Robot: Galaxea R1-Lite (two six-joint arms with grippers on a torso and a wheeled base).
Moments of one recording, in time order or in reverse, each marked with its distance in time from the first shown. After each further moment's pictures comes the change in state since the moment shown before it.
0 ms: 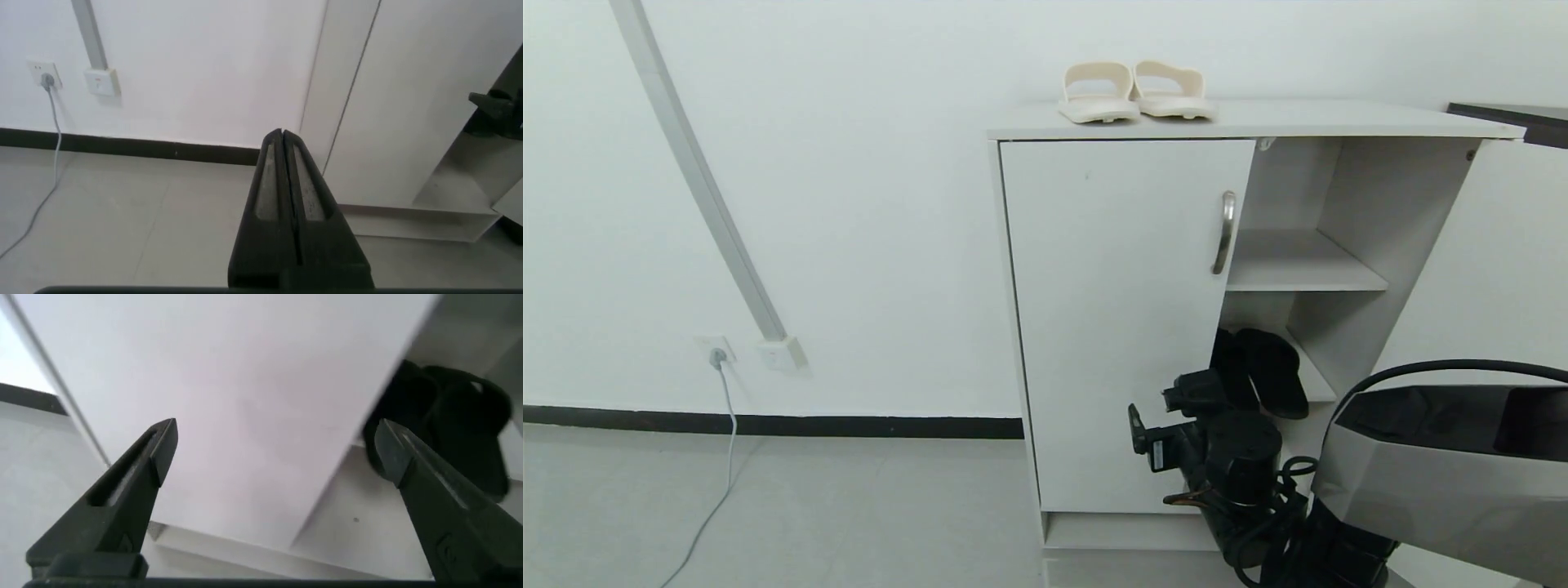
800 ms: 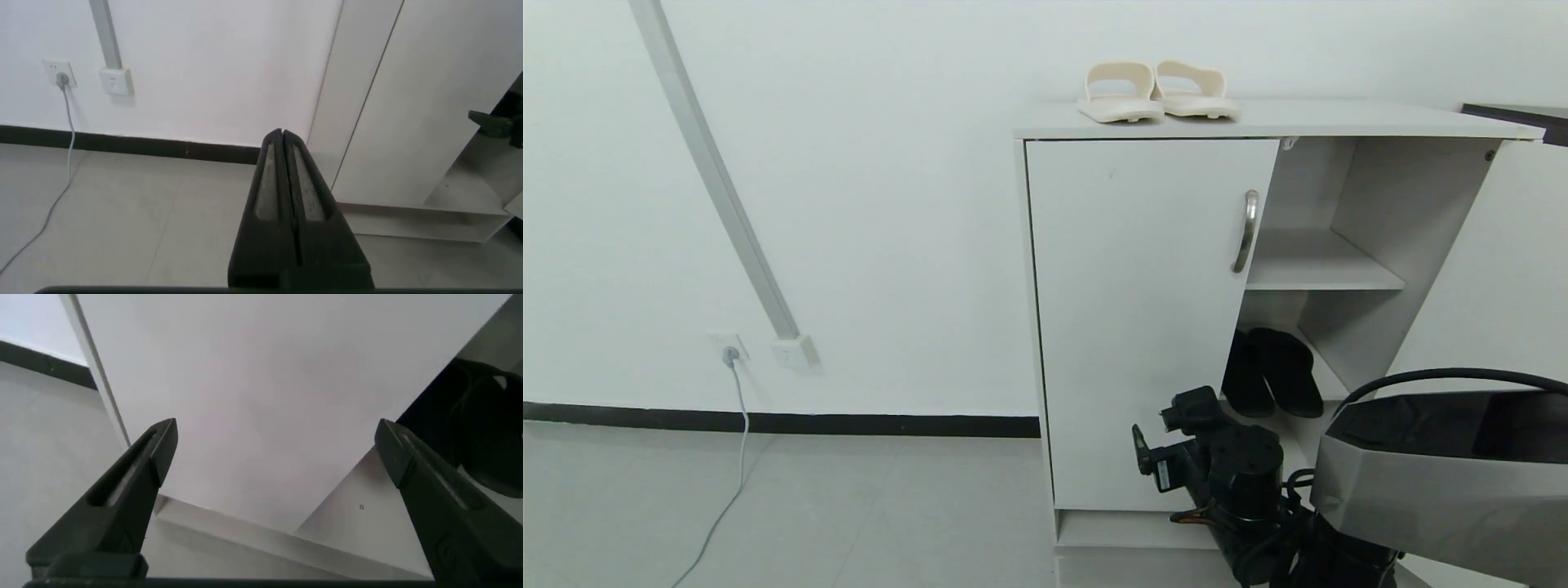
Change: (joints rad) left arm 0.000 0.000 0.000 0.000 0.001 -0.001; right arm -0.013 0.024 0.053 -0.014 0.027 -0.046
